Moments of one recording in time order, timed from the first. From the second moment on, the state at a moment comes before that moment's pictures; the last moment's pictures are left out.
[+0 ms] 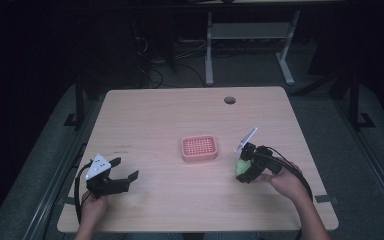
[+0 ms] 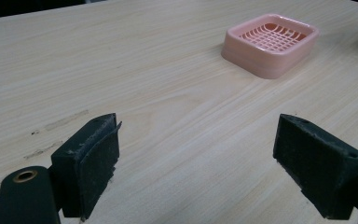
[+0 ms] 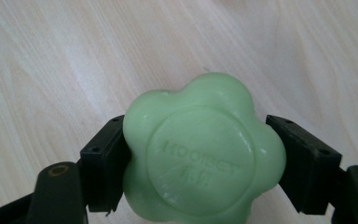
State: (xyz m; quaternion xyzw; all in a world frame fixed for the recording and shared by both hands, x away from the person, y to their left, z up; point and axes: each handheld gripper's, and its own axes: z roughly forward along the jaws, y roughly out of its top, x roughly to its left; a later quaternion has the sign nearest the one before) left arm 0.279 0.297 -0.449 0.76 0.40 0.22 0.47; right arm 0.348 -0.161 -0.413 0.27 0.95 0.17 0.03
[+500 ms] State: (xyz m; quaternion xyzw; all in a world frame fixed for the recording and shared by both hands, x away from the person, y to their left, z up) left arm 0.279 0.296 -0.449 0.75 0.40 0.22 0.47; right arm 0.368 -0.140 -0.398 0.25 0.95 0.17 0.03
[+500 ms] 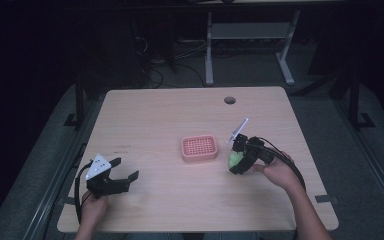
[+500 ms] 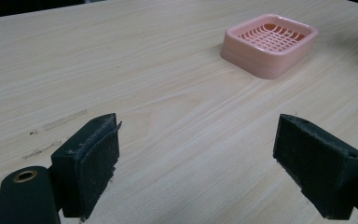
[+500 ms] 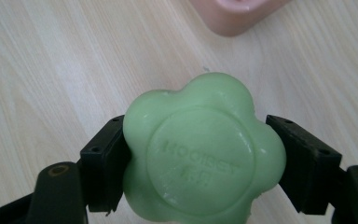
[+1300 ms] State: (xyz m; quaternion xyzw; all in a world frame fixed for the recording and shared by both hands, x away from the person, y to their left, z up) left arm 0.280 0.298 -0.449 0.75 0.40 0.22 0.47; right arm 0.393 -0.109 -0.380 0.23 0.95 0.19 0.03
